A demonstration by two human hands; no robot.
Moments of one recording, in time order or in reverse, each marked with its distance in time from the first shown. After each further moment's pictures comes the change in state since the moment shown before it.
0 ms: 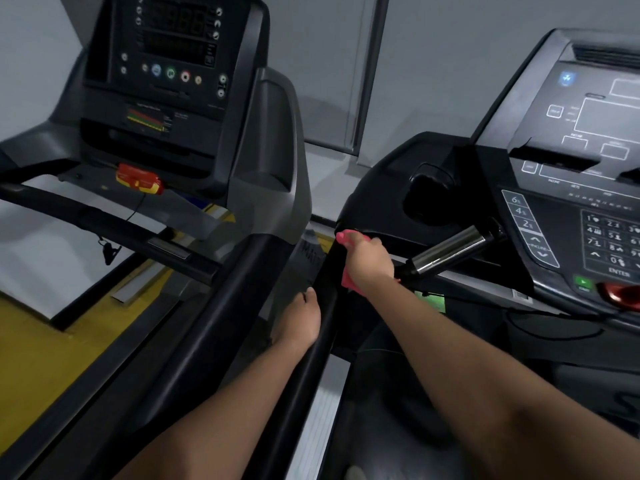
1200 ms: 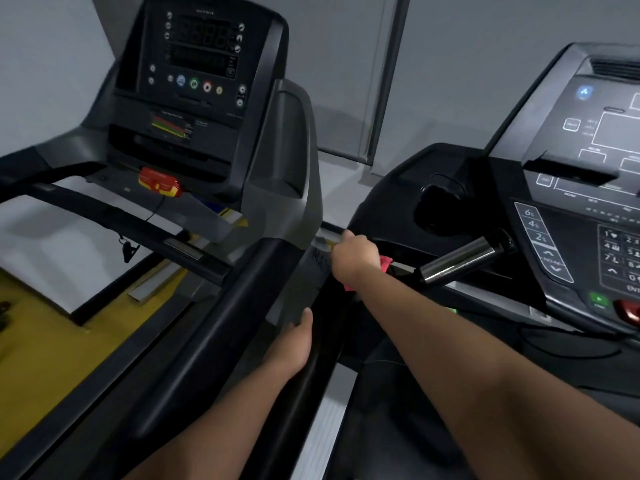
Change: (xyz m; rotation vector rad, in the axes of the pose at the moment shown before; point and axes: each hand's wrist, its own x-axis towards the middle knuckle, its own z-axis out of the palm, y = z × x) left_hand -0.007 -0.033 -0.005 -0.083 -0.124 -0.109; right_hand 0.006 -0.040 -0.009 -0.775 -0.078 -0.293
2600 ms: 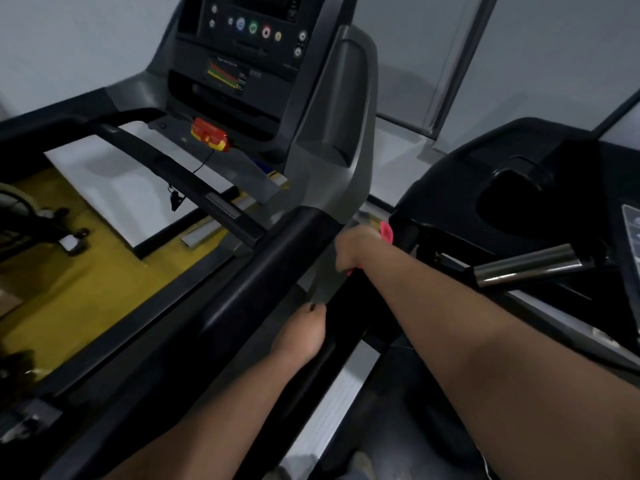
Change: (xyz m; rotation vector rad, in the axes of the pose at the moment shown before) left_hand -0.027 -0.002 -0.006 0.039 0.184 -0.034; right_hand 0.052 -0.048 0.021 -0.103 -0.327 -0.410
